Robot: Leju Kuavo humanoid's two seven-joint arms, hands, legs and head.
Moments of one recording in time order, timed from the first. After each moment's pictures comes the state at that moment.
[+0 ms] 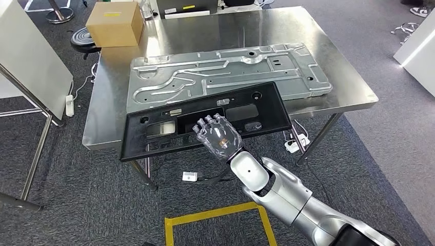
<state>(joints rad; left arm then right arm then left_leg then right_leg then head) -0.09 -0.10 -0.47 -0.16 0.06 0.29 0.10 -0.70 -0.03 0.97 -1.12 1.57 -0.27 0.25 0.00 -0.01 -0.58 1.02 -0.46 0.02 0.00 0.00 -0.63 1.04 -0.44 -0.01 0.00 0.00</state>
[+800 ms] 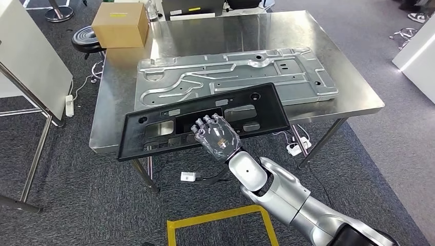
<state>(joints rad) -0.09 -0.10 -0.48 -0.16 0.06 0.29 0.10 -0.70 -0.02 0.97 -1.12 1.57 -0.27 0.25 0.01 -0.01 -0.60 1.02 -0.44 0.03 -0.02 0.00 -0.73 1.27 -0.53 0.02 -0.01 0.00</state>
